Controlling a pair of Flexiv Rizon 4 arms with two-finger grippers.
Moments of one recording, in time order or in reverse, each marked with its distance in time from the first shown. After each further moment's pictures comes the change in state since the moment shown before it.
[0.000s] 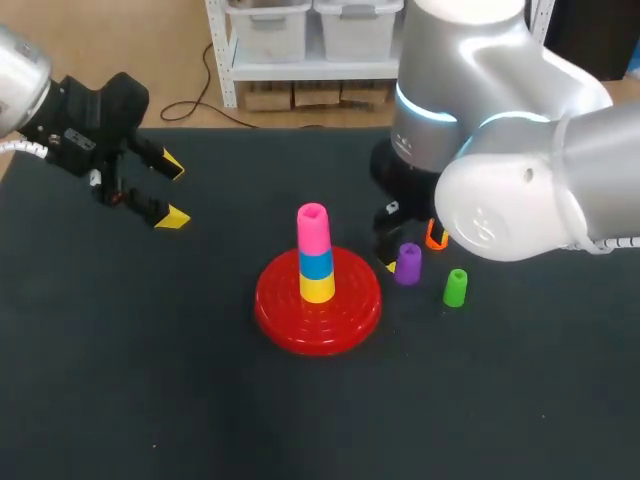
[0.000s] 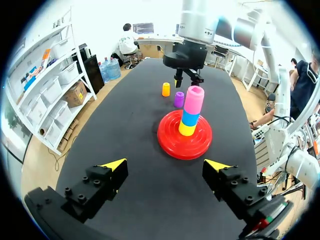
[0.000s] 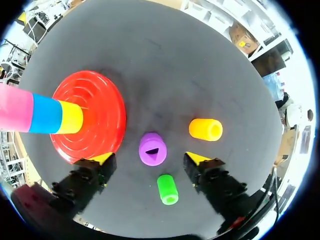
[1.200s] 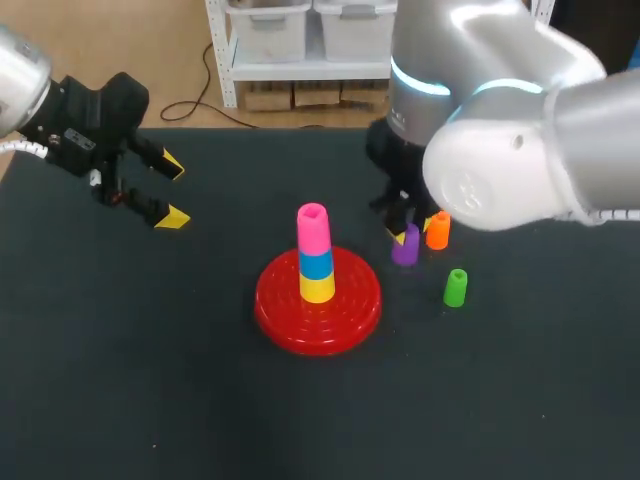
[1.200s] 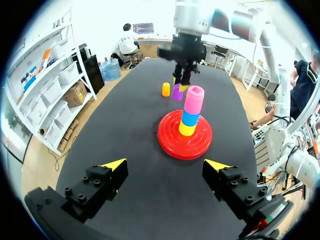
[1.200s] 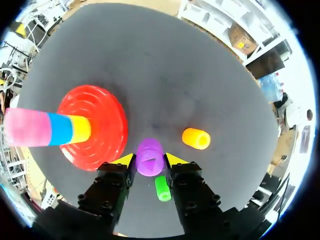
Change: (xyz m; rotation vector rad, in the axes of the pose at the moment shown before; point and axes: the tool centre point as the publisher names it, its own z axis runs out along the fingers) left arm 0.000 0.000 0.000 0.000 0.000 0.000; right arm -0.020 -0.002 -0.037 -0.003 -0.015 0.000
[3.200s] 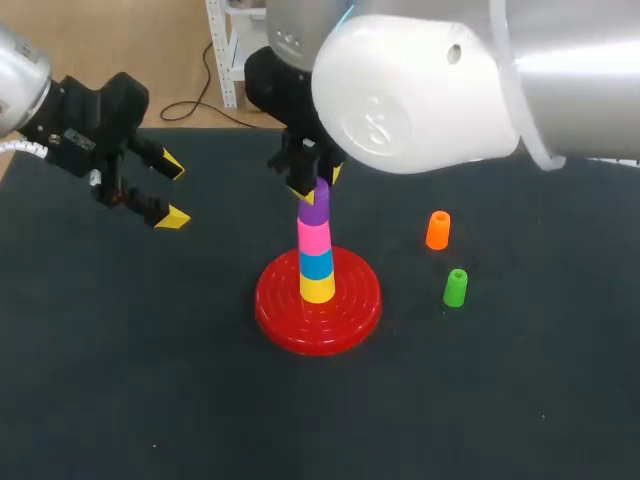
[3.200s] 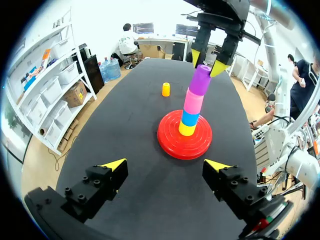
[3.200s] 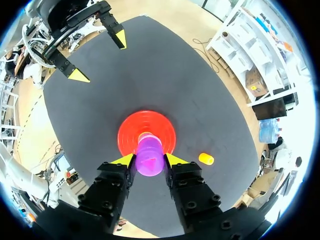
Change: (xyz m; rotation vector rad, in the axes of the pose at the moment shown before) left arm 0.000 0.000 0.000 0.000 0.000 0.000; right arm -0.035 0.121 -0.114 0.008 -0.057 -0.287
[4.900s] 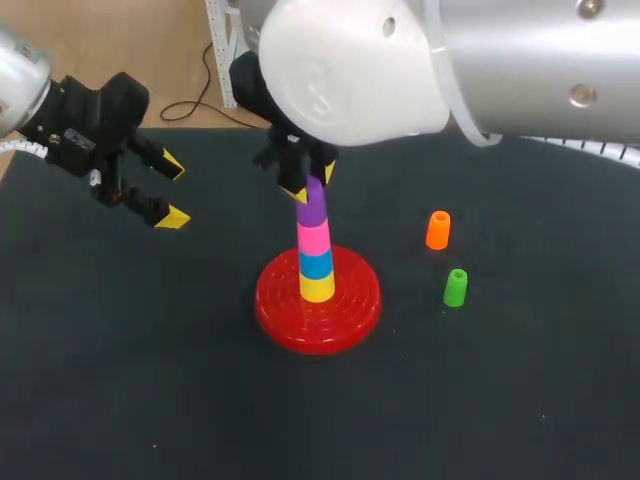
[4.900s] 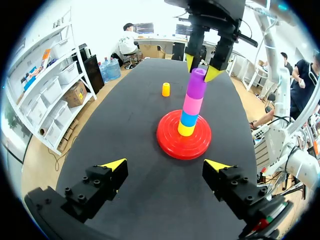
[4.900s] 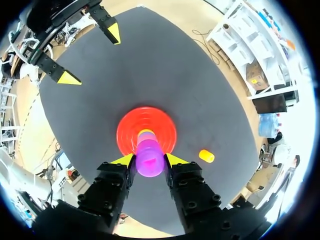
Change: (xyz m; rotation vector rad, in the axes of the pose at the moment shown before) left arm 0.000 0.000 0.000 0.000 0.000 0.000; right arm -0.008 -0.001 0.009 0.004 0.093 0.021
